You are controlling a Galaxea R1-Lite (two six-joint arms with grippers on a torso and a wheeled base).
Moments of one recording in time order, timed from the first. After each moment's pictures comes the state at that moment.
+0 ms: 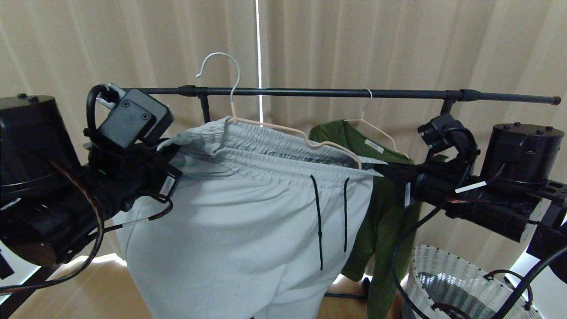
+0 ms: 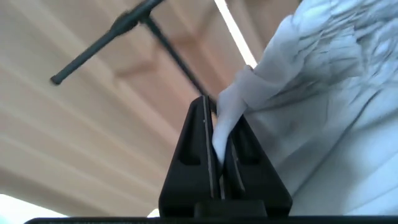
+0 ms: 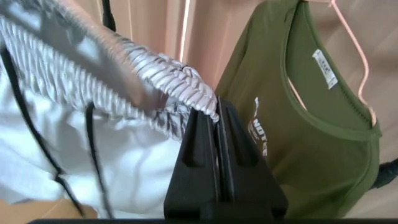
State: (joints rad) left arm -0.48 1.42 -0.72 -0.61 0.40 0.60; right arm 0.40 1.63 -0.72 -0.70 0.04 -0.07
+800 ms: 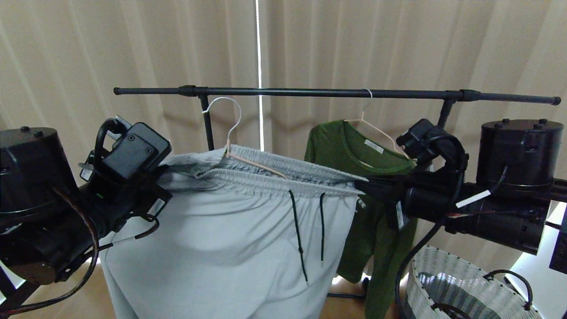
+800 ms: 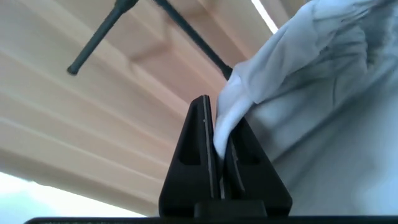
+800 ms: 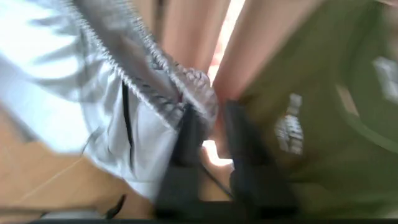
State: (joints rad) left arm -0.42 1.43 -0.60 -0.69 0.38 0.69; right arm 0.57 1.56 -0.79 -0.45 0.04 -0.13
